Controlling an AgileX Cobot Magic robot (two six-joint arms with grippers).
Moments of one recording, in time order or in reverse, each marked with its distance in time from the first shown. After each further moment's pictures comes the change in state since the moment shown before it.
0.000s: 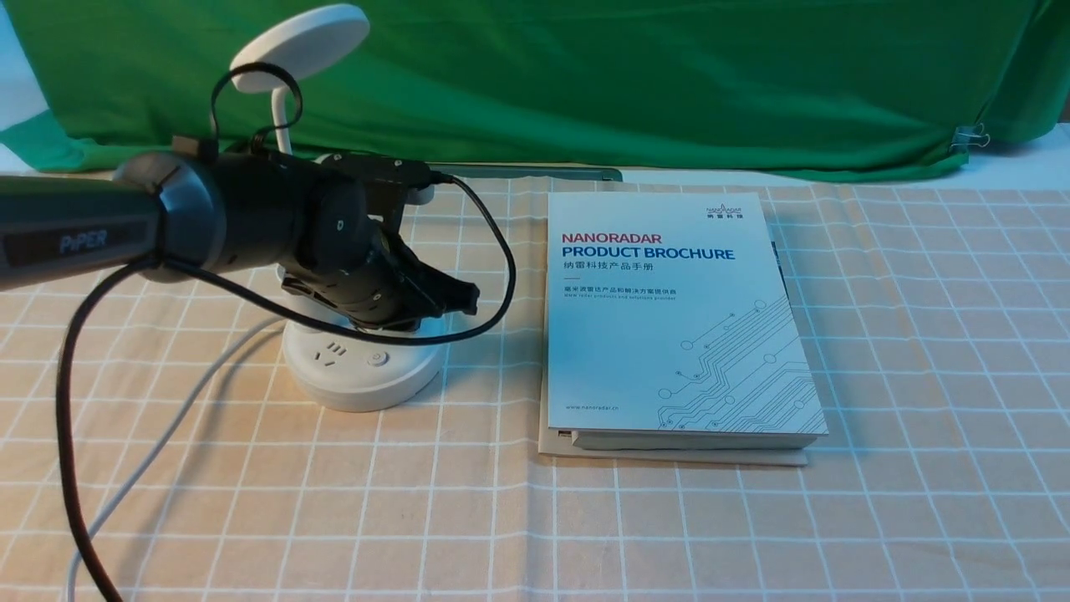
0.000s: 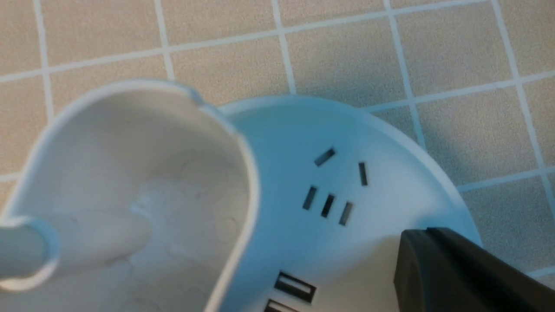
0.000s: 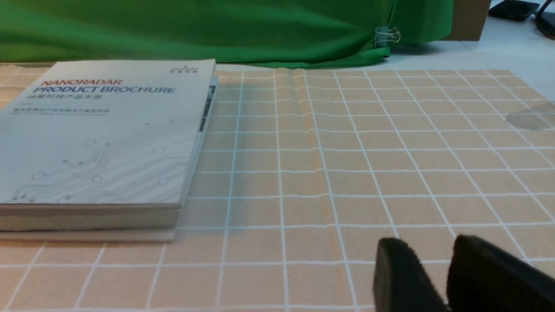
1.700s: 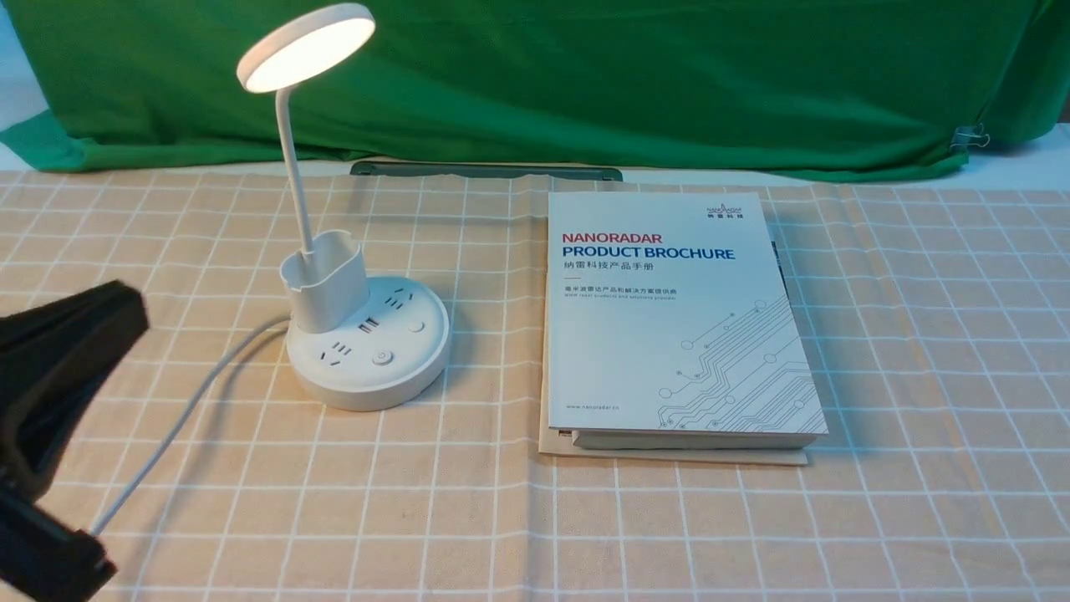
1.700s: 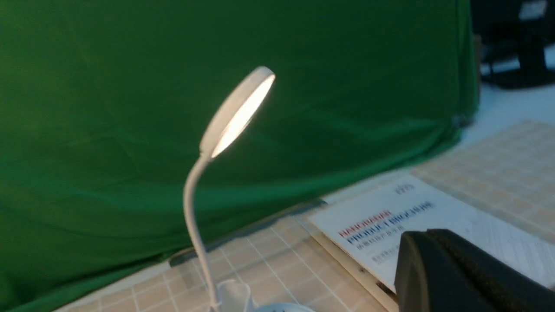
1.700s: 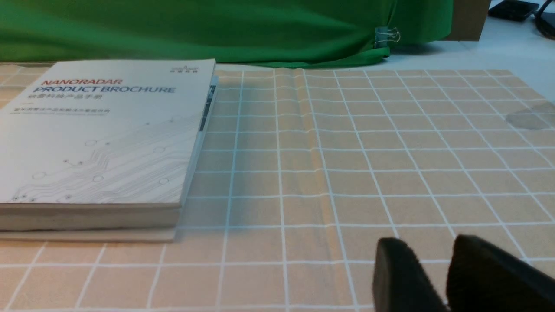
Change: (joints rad) right arm 0.000 0.000 0.000 0.000 0.000 0.000; left arm -0.094 -1.592 0.923 0.160 -0.388 0.142
